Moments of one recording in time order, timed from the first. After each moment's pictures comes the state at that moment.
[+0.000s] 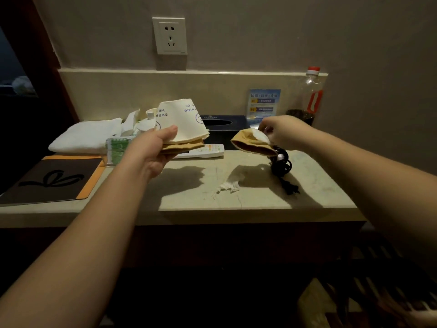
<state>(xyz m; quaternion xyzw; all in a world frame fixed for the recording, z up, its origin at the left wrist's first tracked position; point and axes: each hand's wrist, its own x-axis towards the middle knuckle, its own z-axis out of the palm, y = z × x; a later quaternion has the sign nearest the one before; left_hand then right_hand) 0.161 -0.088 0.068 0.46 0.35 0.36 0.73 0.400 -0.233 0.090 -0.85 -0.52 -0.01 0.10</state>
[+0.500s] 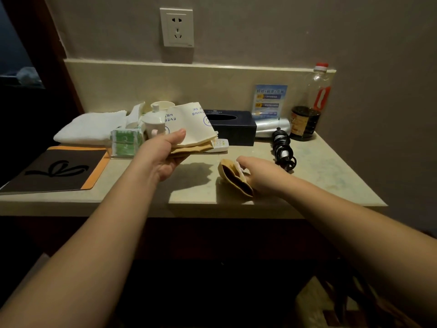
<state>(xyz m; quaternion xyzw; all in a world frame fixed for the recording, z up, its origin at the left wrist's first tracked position) 0.160 -0.099 0.050 0.40 0.33 0.36 0.77 0.331 -0.235 0.020 -0.80 -0.57 0.10 0.11</state>
